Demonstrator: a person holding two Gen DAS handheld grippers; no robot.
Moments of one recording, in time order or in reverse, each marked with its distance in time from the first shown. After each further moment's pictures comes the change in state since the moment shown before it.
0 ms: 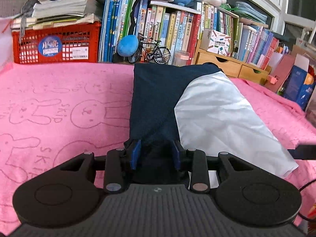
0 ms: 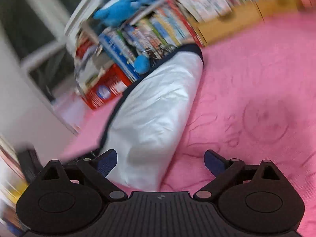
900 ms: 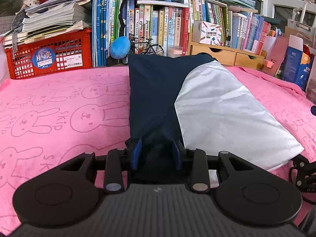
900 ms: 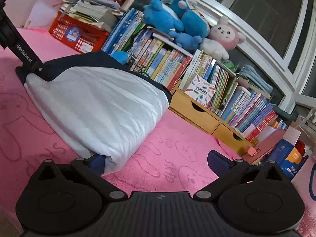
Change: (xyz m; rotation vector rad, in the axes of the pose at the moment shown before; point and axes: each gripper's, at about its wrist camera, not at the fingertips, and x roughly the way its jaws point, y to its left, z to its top) left arm 0.001 -0.004 -0.006 0.110 0.005 0.005; right arm 0.040 0.085 -0.077 -0.795 -0.210 -0.692
